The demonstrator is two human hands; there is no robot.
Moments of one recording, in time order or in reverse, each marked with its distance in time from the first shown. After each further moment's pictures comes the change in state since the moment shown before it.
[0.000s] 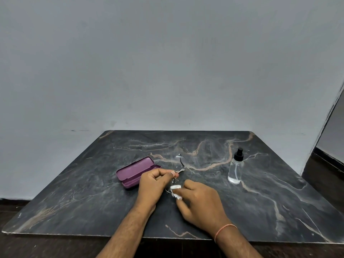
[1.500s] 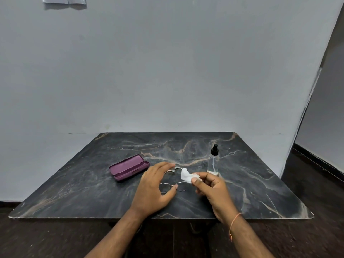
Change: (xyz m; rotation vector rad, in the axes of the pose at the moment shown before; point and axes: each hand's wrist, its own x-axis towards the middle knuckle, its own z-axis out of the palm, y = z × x) left_hand -0.064 0.009 0.014 0.816 -0.167 0.785; right_hand -0.045 0.045 -0.060 1.279 0.160 0.732
